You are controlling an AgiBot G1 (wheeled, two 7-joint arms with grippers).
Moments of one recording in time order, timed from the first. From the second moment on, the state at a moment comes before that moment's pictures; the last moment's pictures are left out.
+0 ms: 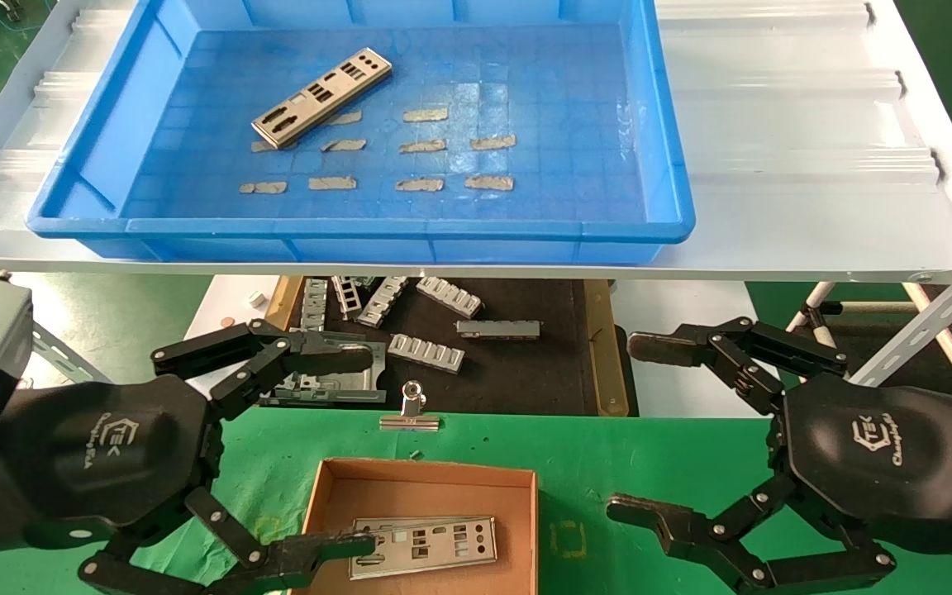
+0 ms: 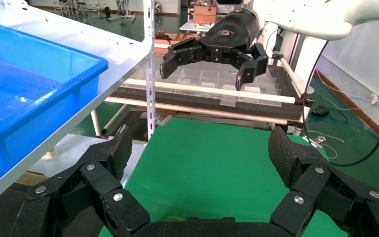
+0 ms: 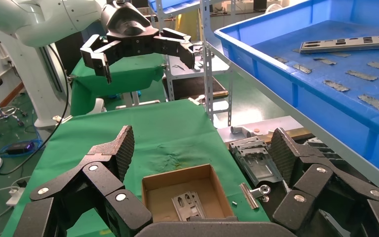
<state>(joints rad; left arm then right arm) -1.07 0.61 0.28 -1.28 0.73 1.50 -0.19 1.10 -0.54 -0.44 1.23 -0.61 -1.42 0.10</state>
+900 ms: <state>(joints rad) -1.07 0.61 0.28 -1.28 0.73 1.49 -0.19 1.10 -0.54 -0.44 1.23 -0.61 -1.42 0.10</state>
